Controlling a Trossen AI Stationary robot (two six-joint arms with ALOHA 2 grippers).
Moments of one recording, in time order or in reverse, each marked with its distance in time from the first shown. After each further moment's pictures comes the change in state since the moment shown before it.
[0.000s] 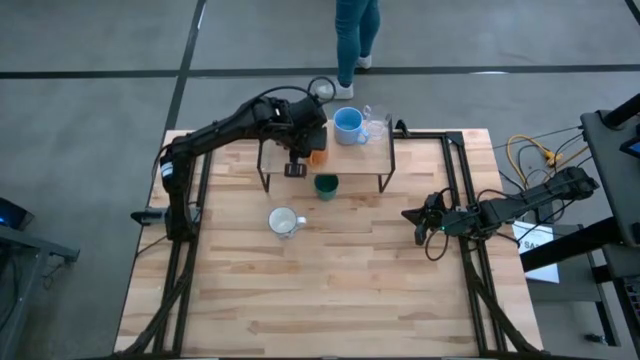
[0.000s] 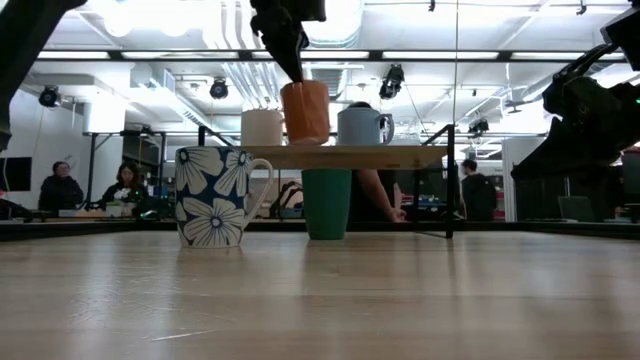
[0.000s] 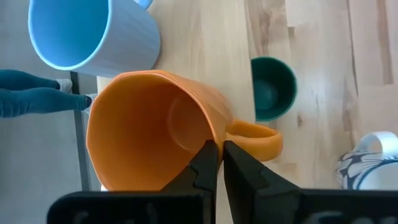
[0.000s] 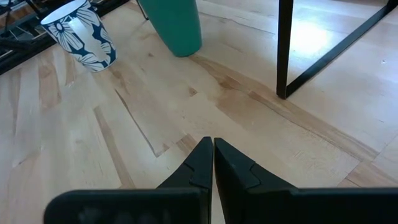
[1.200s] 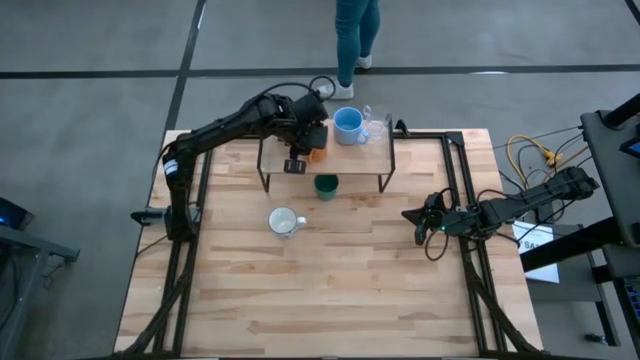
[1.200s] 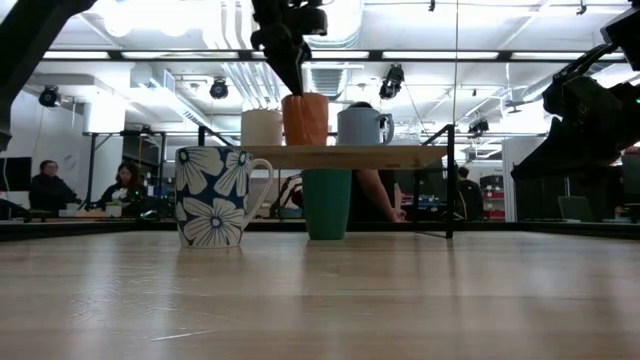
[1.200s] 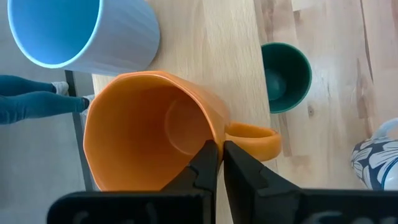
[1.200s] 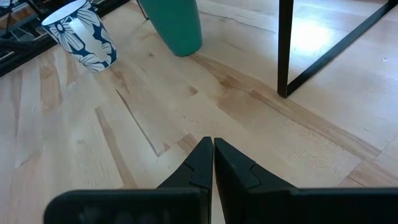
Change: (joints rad) left arm 0.044 0.028 -0.012 0.012 0.025 0.090; right arm 0.000 0.000 0.000 0.000 -0.004 0.011
